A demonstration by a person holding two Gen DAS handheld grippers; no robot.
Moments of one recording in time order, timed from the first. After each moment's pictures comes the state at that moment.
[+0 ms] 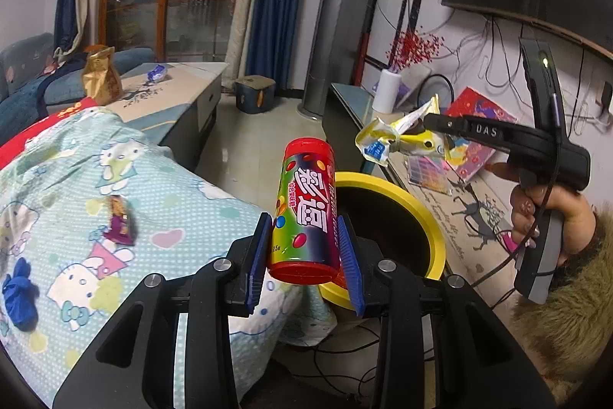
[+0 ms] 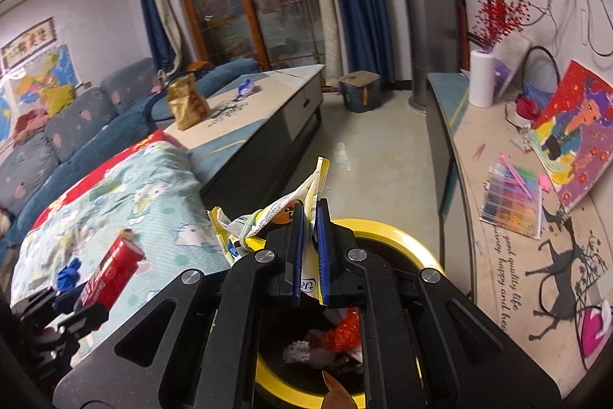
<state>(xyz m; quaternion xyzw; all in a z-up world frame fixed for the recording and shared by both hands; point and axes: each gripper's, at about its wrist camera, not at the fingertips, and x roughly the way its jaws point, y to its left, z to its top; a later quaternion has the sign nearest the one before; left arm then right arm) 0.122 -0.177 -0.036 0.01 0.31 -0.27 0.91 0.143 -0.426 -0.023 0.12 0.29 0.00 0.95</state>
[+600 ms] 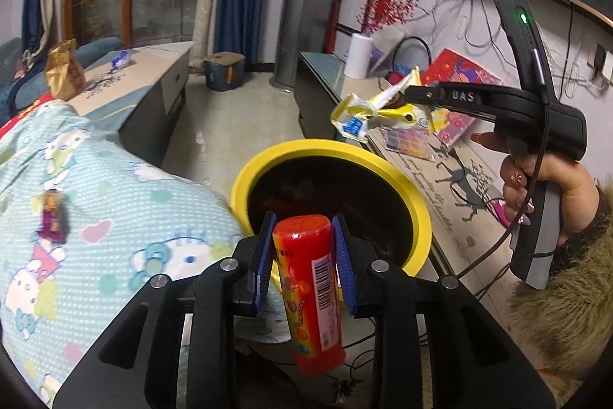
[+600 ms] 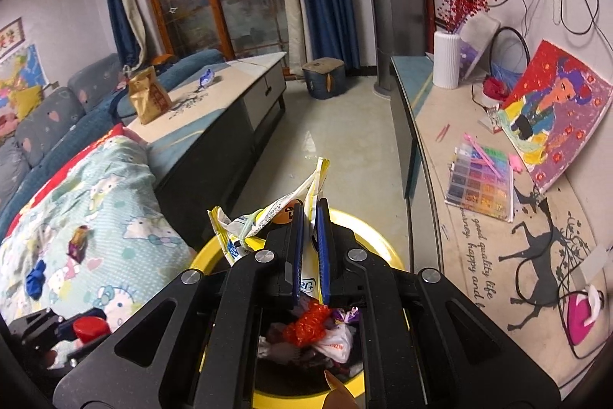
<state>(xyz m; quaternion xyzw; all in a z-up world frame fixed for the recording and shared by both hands) 0.132 -0.233 -0.075 0.04 0.34 -0.31 0.88 0.151 -0.461 -0.055 0.12 0.32 -0.06 0.94</state>
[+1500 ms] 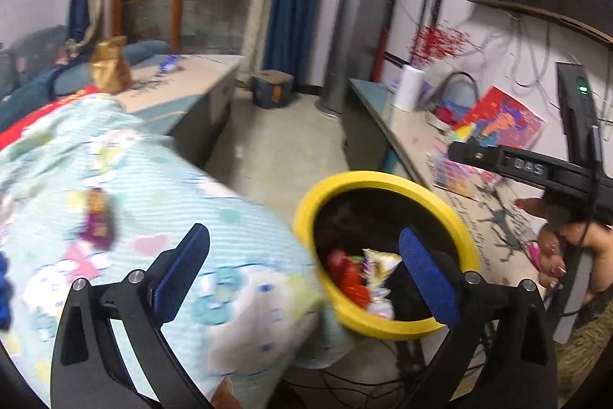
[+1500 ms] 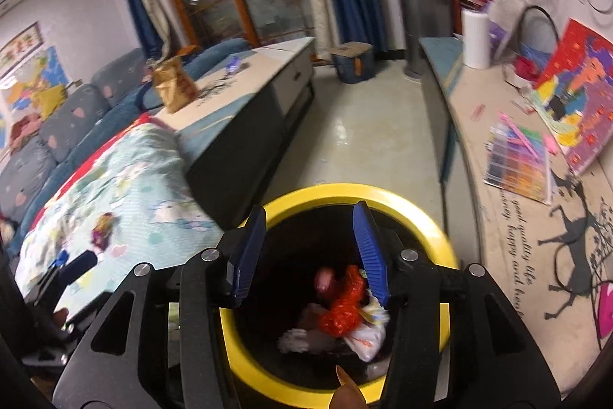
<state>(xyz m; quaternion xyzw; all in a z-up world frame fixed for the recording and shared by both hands) 0.156 -0.186 -0.069 0.00 0.31 -0.21 0.93 0.155 -0.437 -0.066 0.14 0.33 0.01 0.93</state>
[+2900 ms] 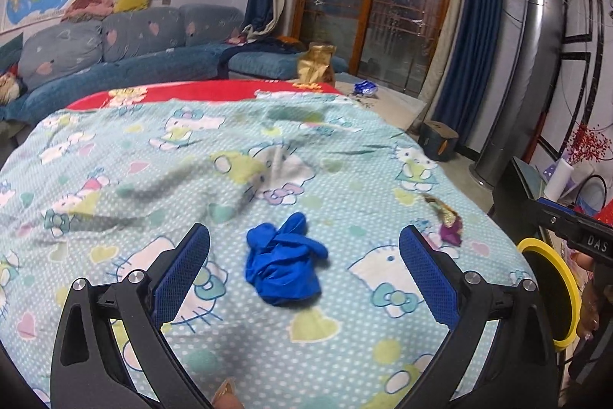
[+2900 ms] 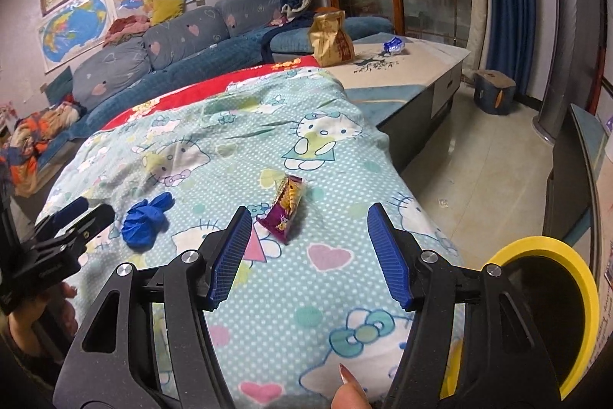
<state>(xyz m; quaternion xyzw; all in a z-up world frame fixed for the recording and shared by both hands) 0.119 0.071 -0.056 -0.10 0.28 0.08 0.95 0.193 -0.195 -0.047 0.01 0.33 0.22 0.92</state>
